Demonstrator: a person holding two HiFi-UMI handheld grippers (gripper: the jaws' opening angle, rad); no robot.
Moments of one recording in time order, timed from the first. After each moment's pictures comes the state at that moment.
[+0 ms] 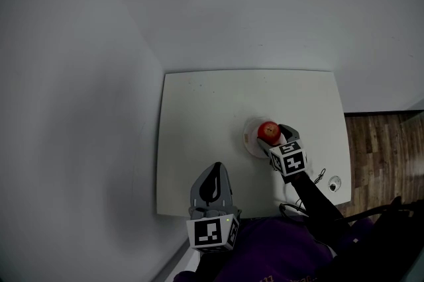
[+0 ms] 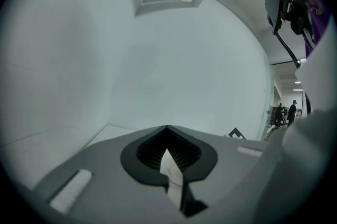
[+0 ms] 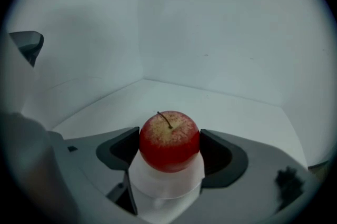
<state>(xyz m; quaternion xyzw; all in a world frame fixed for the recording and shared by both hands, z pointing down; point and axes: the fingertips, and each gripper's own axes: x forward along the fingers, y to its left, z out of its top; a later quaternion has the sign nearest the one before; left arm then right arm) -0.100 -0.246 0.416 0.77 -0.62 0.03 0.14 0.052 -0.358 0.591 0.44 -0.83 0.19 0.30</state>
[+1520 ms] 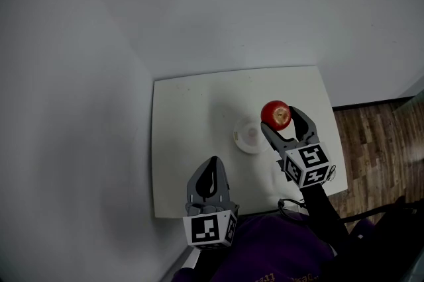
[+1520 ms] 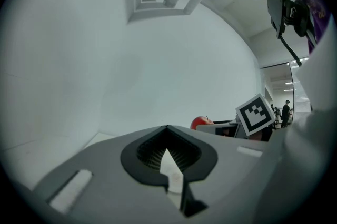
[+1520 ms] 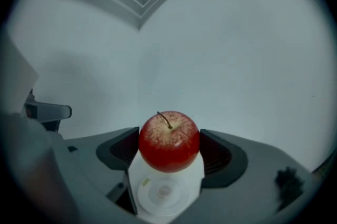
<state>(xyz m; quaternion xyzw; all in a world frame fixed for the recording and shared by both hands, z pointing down) -0.084 -0.241 0.395 0.80 -0.59 0.01 0.11 0.078 -0.336 0.416 0.52 -0.84 0.08 0.12</state>
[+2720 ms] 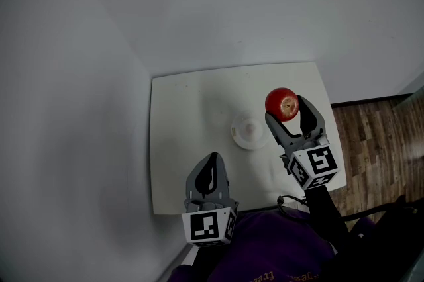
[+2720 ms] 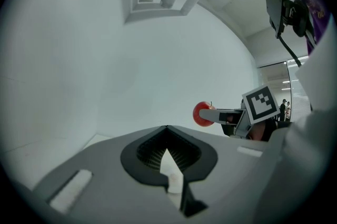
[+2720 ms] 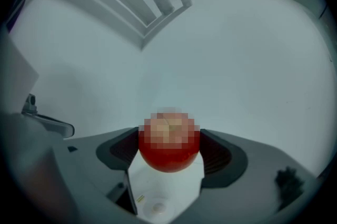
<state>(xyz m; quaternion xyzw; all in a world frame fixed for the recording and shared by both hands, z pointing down) -0.076 -0.237 0.390 0.81 -0.58 0.01 0.10 0.090 -0.323 0.367 0.54 -0.84 0.02 0.06</state>
